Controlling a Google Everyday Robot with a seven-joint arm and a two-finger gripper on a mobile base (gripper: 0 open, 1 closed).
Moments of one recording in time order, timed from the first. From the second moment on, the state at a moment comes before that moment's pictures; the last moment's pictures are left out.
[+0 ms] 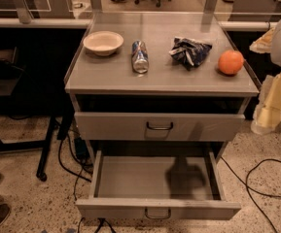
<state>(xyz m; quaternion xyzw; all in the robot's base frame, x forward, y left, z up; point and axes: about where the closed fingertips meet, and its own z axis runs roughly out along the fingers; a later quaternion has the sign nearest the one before) 0.438 -0.217 0.976 -0.60 0.78 -0.03 0.16</state>
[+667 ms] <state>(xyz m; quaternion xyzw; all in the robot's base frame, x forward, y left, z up) 0.438 -0.217 0.976 -0.60 0.78 -0.03 0.16</state>
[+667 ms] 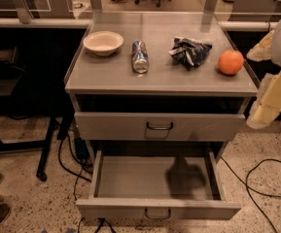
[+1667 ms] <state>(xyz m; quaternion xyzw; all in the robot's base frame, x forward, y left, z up) 0.438 -0.217 0.976 -0.60 0.78 -0.03 0.16</state>
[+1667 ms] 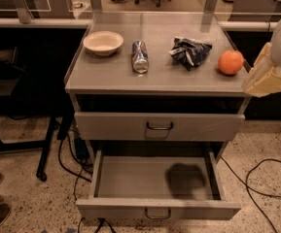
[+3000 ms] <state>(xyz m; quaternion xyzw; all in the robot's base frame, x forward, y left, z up) 0.415 -0.245 0.942 -0.57 0.81 -0.04 0.13</state>
